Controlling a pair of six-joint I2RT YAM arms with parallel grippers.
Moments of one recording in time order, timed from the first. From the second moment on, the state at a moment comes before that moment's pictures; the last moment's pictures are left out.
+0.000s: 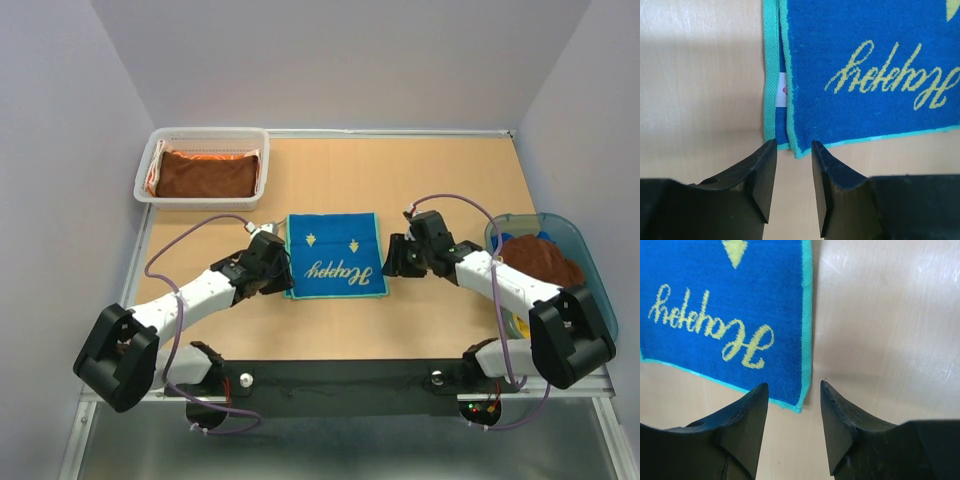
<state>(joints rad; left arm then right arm) -0.62 1.18 0.61 -0.34 -0.09 -0.75 0.46 1.31 0.72 -0.31 -0.17 0.46</state>
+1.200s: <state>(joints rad) -0.71 1.33 0.61 -0.33 -0.11 -0.84 0.46 1.34 0.55 -0.14 -0.27 0.76</state>
